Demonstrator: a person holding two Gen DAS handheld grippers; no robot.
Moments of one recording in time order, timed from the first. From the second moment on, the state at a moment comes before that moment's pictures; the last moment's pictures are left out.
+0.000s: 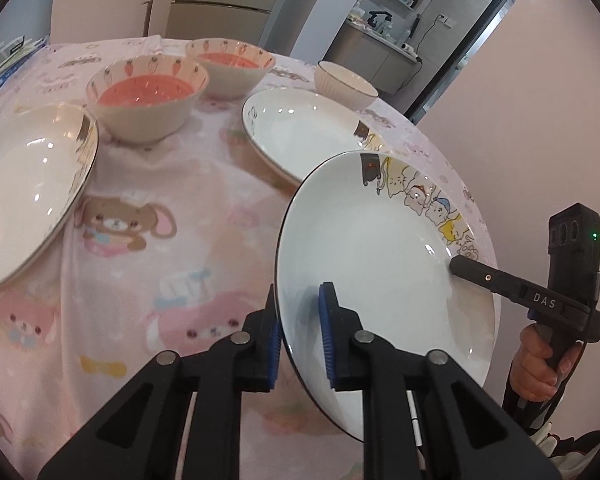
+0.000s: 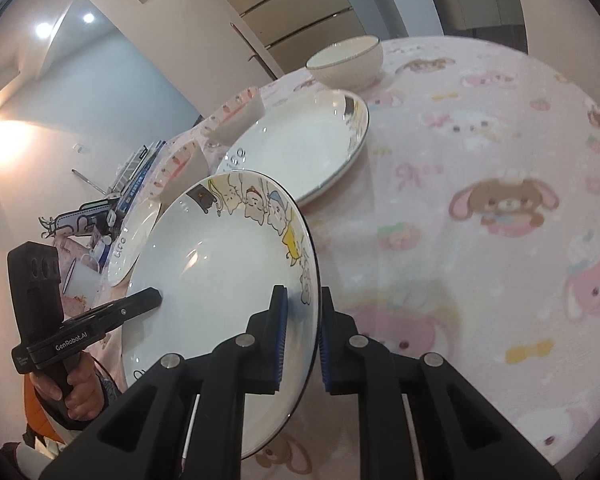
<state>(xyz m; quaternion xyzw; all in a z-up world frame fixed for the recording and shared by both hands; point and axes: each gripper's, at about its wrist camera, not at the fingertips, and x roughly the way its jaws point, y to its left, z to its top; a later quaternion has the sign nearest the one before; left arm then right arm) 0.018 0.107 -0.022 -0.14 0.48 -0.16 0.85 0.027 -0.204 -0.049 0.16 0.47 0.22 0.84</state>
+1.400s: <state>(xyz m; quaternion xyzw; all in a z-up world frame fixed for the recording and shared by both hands) 0.190 0.105 -0.031 -0.09 0.48 -0.11 0.87 0.219 -0.181 -0.062 0.13 0.49 0.22 0.83</state>
